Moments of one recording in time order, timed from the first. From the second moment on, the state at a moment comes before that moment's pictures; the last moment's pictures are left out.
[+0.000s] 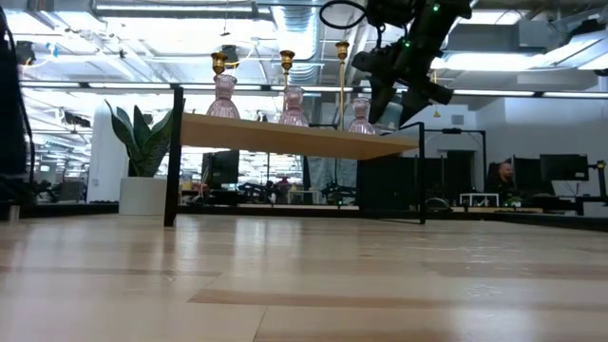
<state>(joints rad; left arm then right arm) -0.74 0.68 0.69 0.02 -0.68 -0.14 -0.29 1.49 1.23 -0.75 0.34 0.65</state>
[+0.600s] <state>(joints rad) -0.74 0.68 0.69 0.02 -0.68 -0.14 -0.29 1.49 1.23 -0.75 0.34 0.63</state>
